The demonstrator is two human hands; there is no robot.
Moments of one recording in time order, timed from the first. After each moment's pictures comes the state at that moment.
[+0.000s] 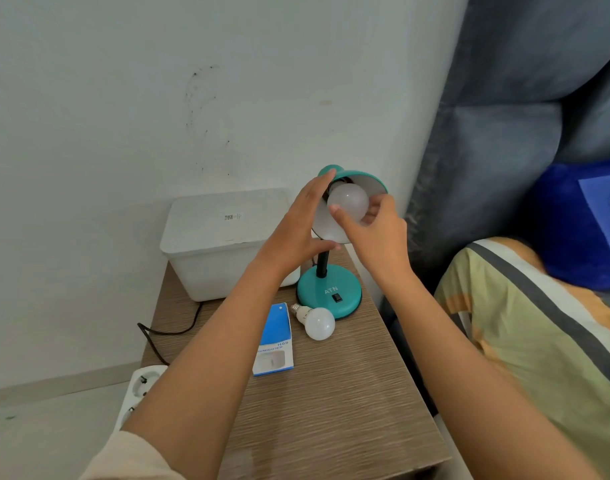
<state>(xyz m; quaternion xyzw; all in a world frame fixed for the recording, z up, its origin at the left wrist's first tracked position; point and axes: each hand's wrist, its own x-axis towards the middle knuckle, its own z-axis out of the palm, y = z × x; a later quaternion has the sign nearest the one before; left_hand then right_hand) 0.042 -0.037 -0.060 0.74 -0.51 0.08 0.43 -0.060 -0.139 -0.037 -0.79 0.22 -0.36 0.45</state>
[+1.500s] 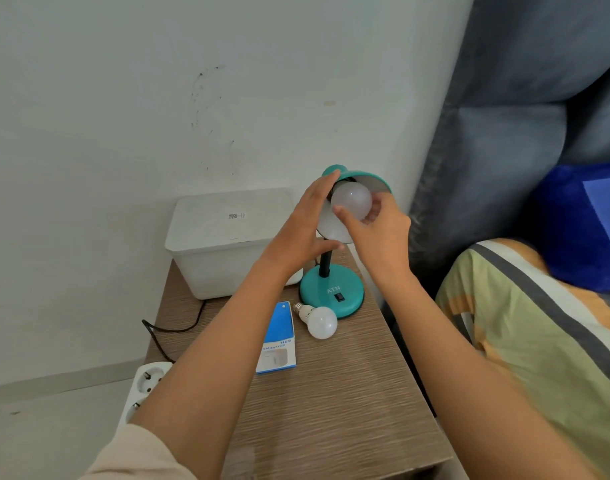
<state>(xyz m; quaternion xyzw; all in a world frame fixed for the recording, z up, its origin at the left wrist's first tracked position) 0.042 -0.039 -0.061 0.74 -0.51 0.08 0.43 -0.057 -0.137 -0.036 -0.79 0.22 -0.37 0.44</state>
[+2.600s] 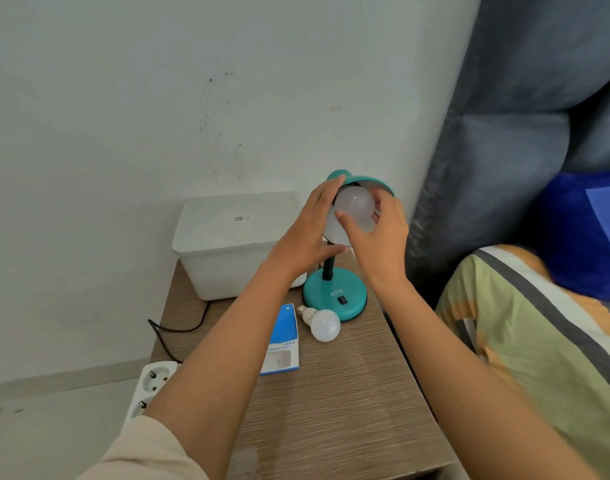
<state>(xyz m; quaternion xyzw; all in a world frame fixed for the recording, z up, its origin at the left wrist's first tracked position) 0.036 -0.036 -0.056 0.75 -0.51 0.08 0.42 -0.050 -0.132 -0.044 -0.78 0.18 -0.44 0.41</state>
